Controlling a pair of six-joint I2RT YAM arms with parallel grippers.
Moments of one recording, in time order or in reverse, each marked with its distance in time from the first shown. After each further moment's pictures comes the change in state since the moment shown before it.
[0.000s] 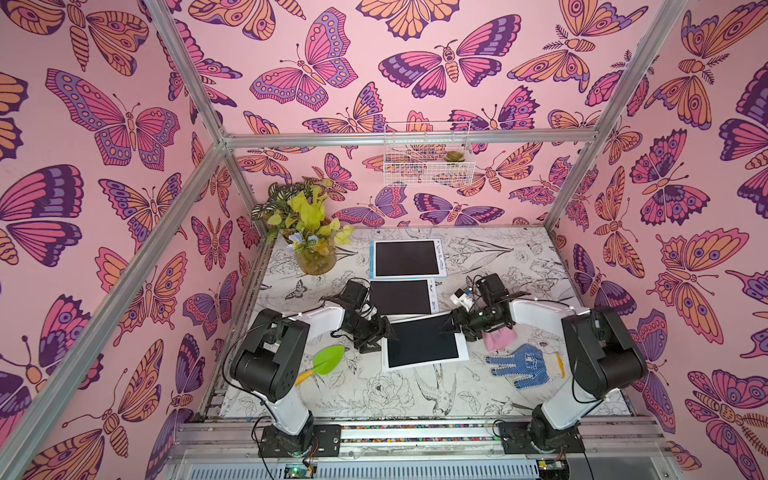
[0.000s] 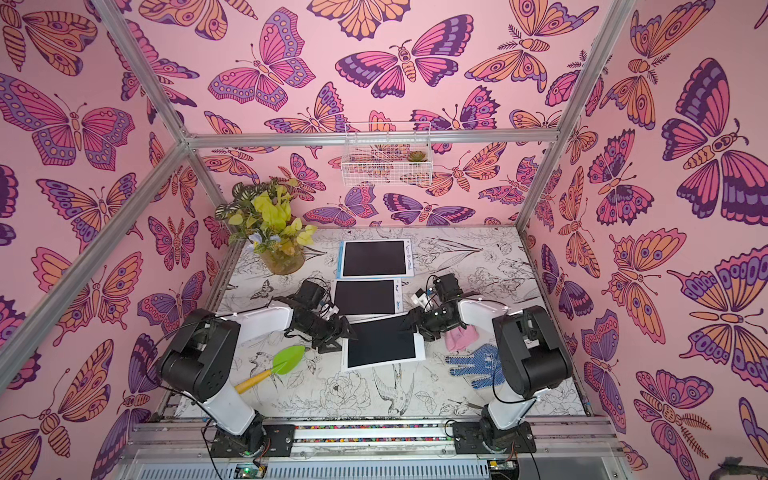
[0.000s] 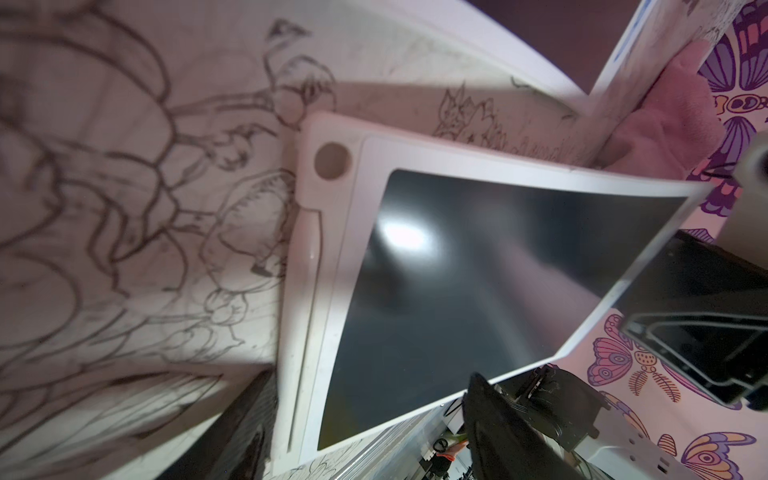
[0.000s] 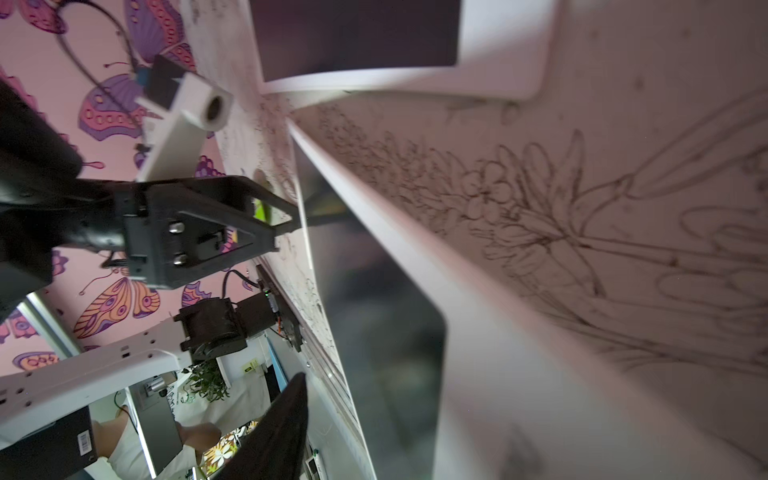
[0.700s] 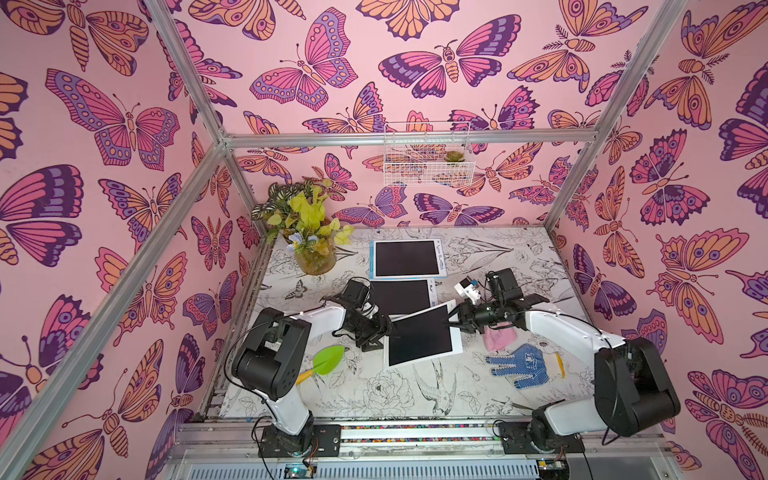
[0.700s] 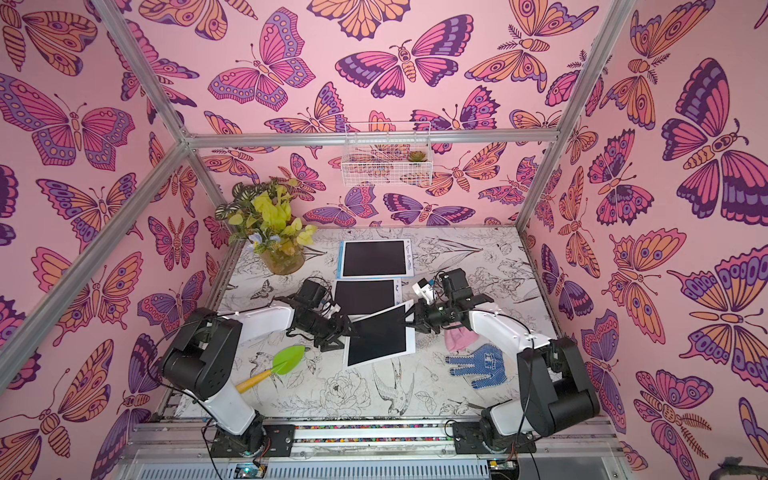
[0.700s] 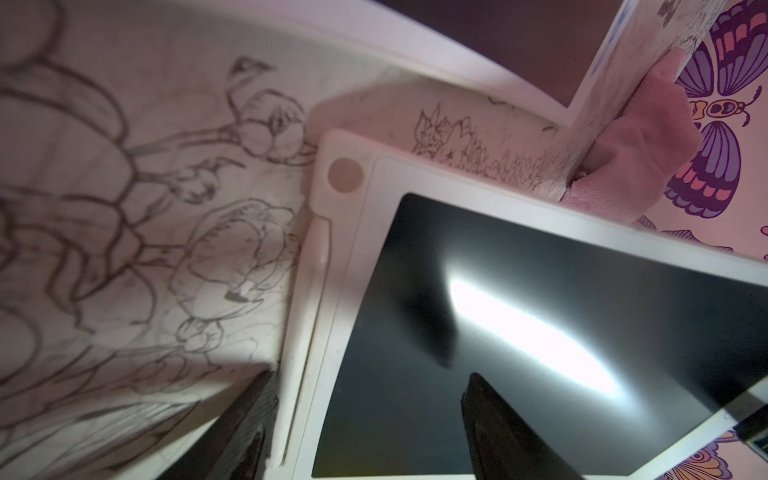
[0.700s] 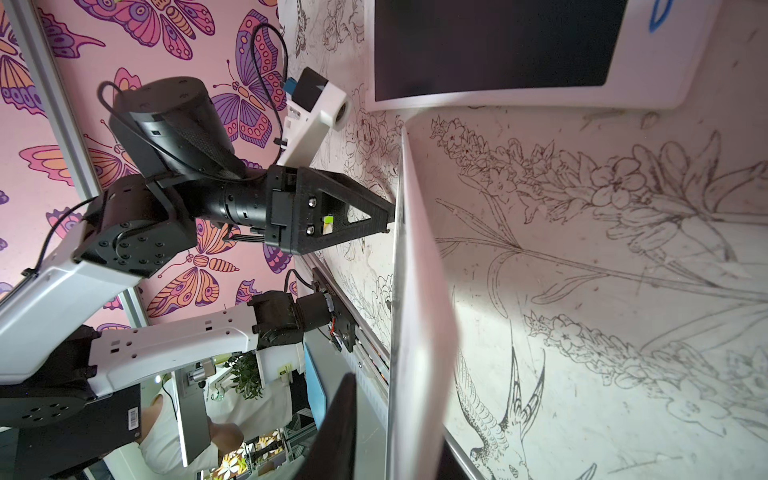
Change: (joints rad) left arm -0.005 0.009 0.004 0.035 0.006 -0.019; right arm 0.011 -0.205 -0.024 0.016 -0.043 0.132
